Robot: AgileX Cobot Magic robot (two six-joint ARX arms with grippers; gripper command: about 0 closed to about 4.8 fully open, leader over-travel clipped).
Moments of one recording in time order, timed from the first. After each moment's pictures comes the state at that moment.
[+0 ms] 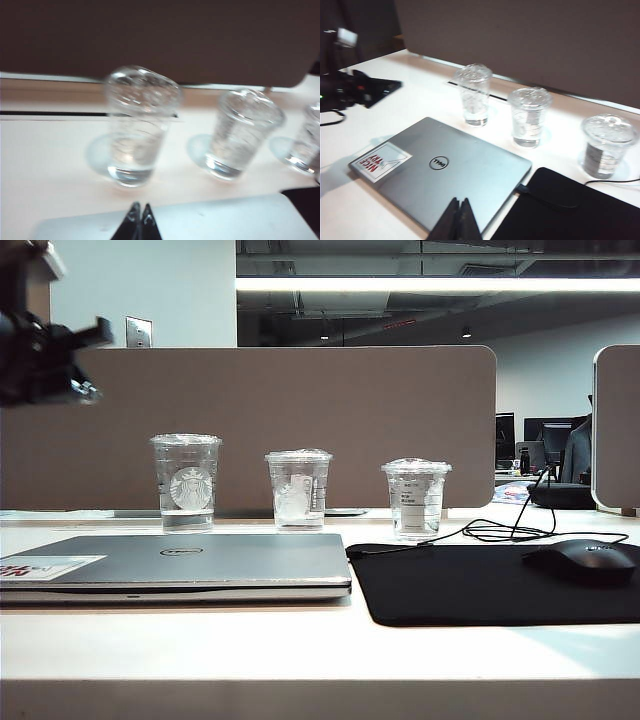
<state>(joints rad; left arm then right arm) -0.16 1.32 0.54 0.68 0.10 -0.13 0.71 0.60 0.58 -0.07 0.11 0.02</state>
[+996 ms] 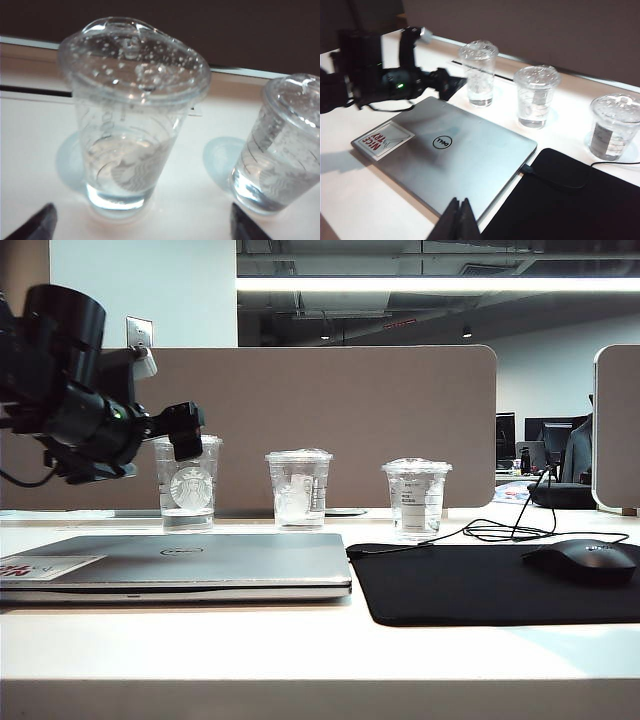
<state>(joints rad) -0.25 1.83 0.87 0.77 -0.07 -0.20 0.71 0.62 0.58 -0.13 0.08 0.02</state>
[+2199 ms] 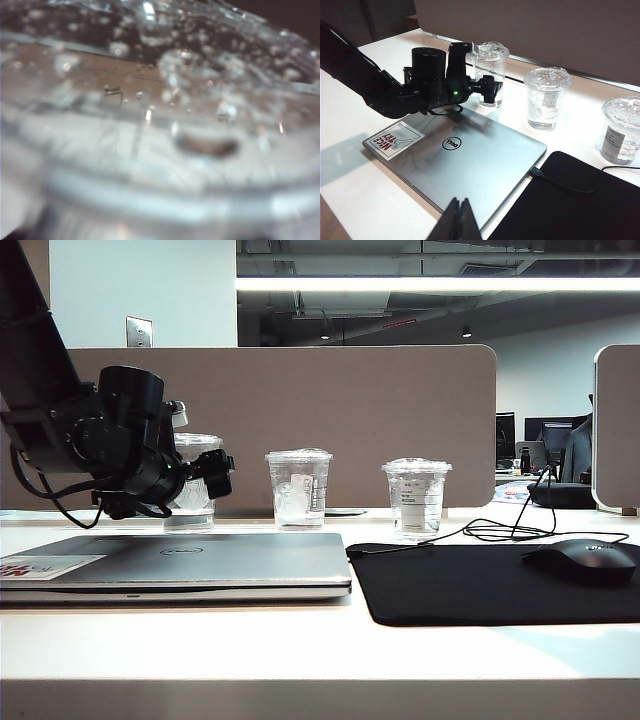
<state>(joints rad) -0.25 2.18 1.22 0.80 -0.18 -0.22 0.71 0.62 0.58 -0.12 0.04 0.02</state>
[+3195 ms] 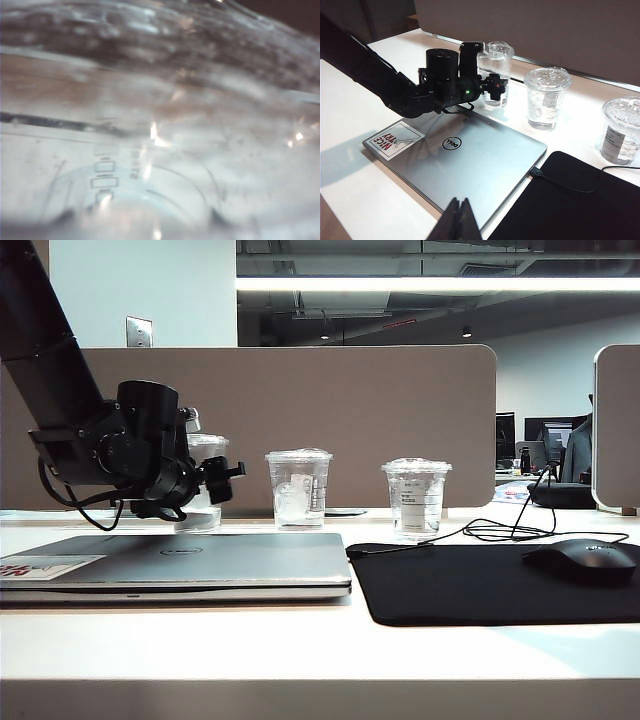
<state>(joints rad) -0.25 2.28 1.36 0.80 -0.18 -0.20 0.71 0.62 0.58 -0.12 0.04 0.02</state>
